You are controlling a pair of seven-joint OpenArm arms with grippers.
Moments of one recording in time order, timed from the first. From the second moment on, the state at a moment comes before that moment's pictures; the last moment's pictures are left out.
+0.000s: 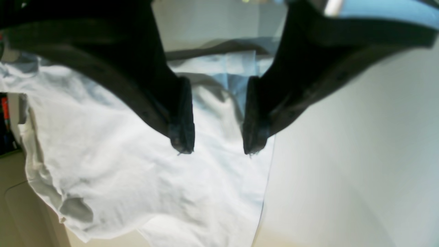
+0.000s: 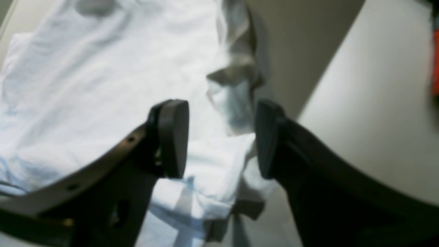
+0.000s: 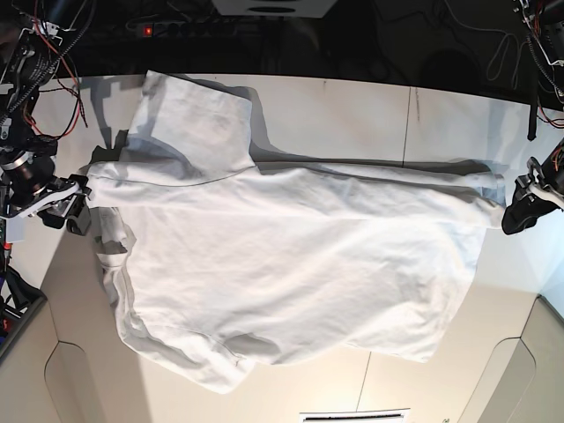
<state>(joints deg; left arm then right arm) 3.9 -24.9 -36.8 68.6 -48.0 -38.7 41.5 -6.4 8.3 31.1 98.3 29.7 24.3 -49.6</state>
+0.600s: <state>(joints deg) -8.5 -25.0 -14.0 68.5 -35.2 -38.3 39.5 8.6 5.8 15.4 81.3 22.1 28.0 -44.8</state>
